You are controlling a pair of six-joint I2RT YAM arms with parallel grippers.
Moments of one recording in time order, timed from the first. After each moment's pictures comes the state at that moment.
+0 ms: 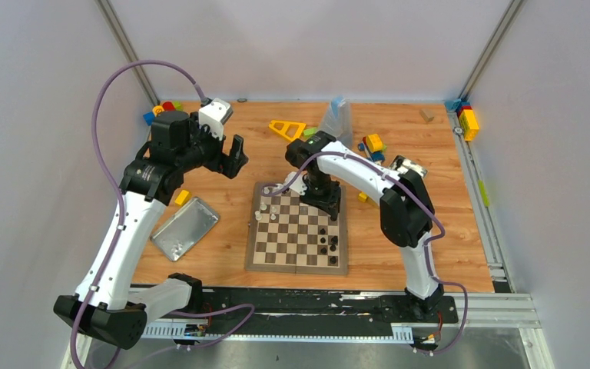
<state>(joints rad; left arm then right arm) -0.28 1.10 1.34 -0.72 0.28 0.15 0.78 2.06 1.83 -1.47 -0.03 -0.51</state>
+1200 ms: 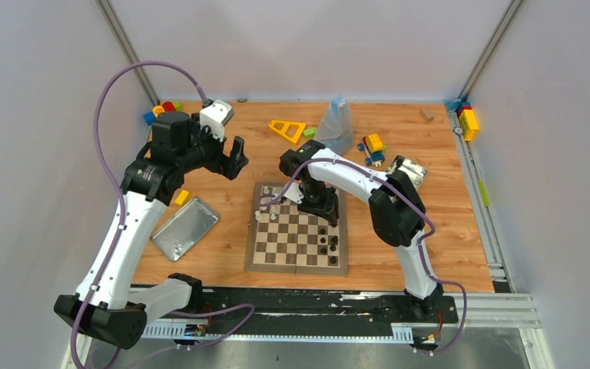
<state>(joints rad) -0.28 1.10 1.33 -0.72 0.29 0.16 0.82 2.12 1.81 -1.46 0.01 -0.49</state>
